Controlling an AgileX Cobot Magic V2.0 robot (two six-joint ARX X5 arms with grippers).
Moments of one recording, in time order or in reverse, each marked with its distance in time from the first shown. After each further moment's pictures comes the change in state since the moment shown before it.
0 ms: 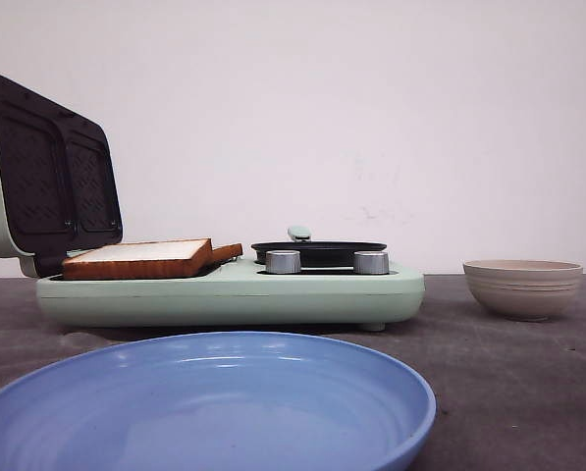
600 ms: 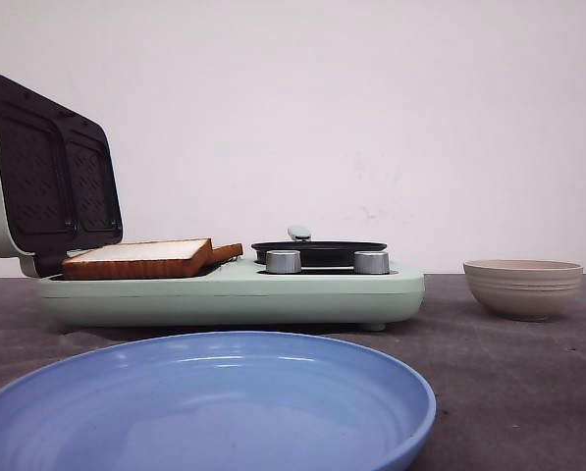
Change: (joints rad) left arm 0.322 0.425 0.000 0.502 0.339 -0.241; right arm 0.000 0.000 0.000 0.000 0.000 -0.008
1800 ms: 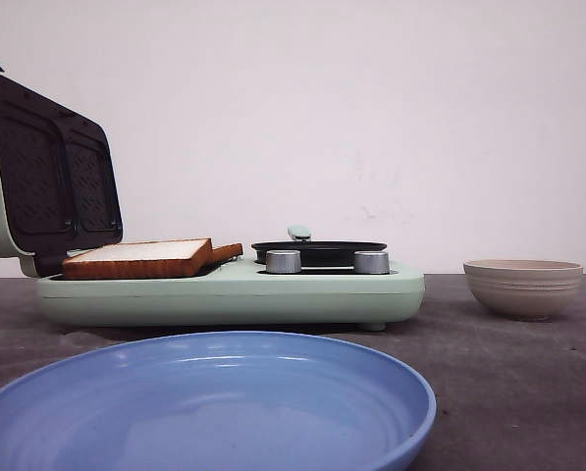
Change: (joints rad) left arm 0.036 0.608 0.142 0.649 0.169 -0.343; right arm 0.000 0.000 0.000 0.000 0.005 0.004
